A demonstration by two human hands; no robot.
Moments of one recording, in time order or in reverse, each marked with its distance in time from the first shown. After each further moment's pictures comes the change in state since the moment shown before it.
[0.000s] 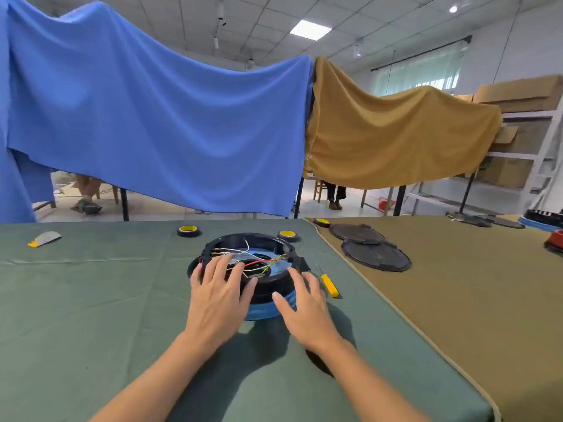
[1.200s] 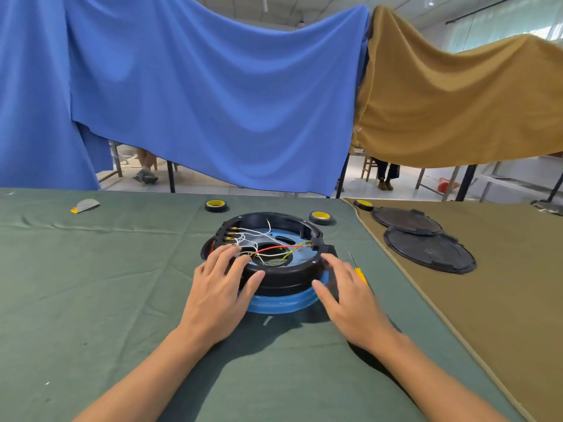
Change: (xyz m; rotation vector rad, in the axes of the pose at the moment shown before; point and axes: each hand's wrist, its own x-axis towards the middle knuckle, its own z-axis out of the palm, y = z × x) left_hand -0.008 -0.015 0.022 -0.074 -0.057 -0.080; right_hand 0.036 0.052 -0.024 -0.013 -0.001 -0.296
